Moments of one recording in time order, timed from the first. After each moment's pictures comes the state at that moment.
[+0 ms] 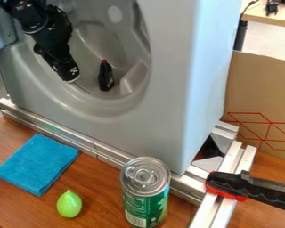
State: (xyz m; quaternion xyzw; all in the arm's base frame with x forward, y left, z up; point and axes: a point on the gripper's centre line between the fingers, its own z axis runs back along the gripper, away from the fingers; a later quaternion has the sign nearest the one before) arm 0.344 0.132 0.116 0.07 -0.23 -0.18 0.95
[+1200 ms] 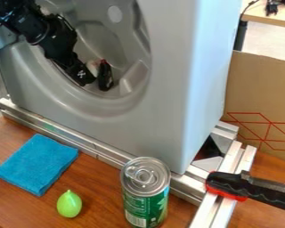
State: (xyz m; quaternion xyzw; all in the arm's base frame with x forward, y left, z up) arm 0.358 0.131 0.100 0.00 -0.29 -0.20 0.94
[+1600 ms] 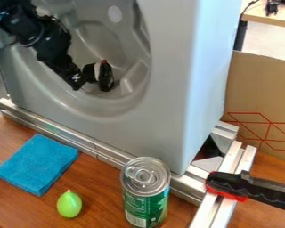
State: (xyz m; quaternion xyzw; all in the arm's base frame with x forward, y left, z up) arm 0.335 0.132 0.103 0.02 -0.27 -0.16 0.95
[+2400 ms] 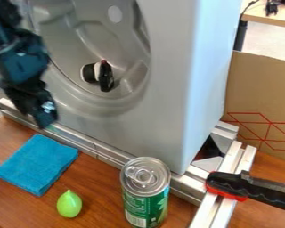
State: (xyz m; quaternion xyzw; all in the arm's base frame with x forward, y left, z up) arm 0.226 0.072 0.117 -0.04 -0.10 -0.13 0.99
